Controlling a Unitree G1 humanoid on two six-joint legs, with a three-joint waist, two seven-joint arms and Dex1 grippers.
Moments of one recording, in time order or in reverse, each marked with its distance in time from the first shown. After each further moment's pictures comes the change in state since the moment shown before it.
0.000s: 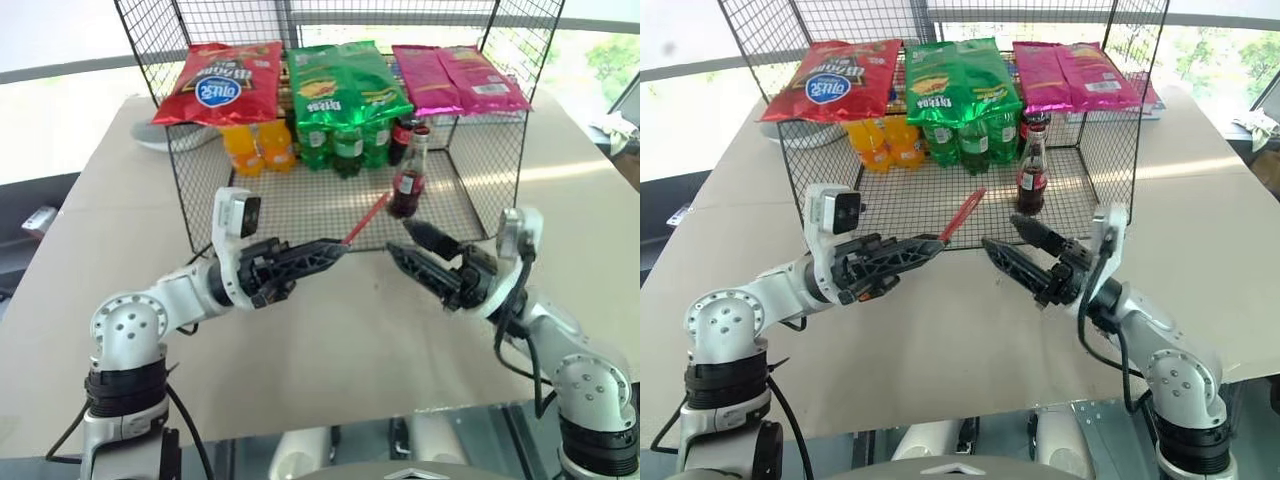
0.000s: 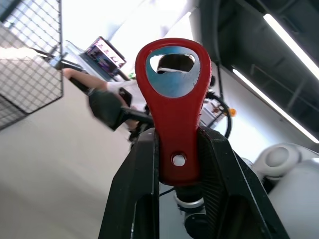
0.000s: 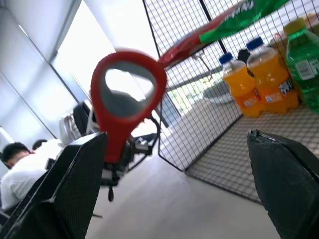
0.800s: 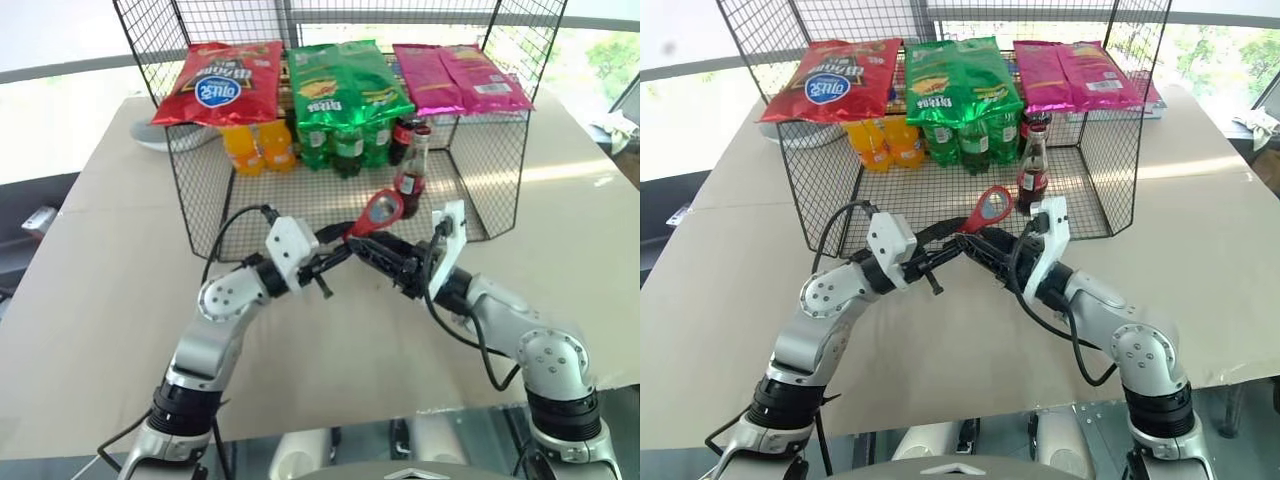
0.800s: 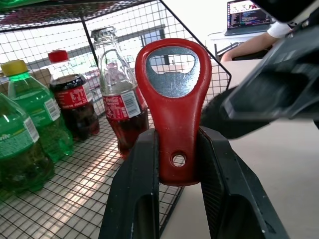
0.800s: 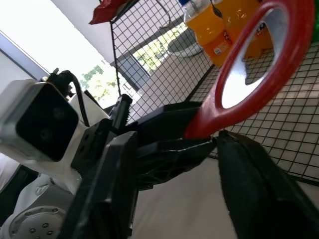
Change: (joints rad) left arm 0.089 -0.118 -0.365 0.044 1.099 -1.047 0.028; right arm -0.144 0.085 0.166 0.089 -0.049 0.142 -0.364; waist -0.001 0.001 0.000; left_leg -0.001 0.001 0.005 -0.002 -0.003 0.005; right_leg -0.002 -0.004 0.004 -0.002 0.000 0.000
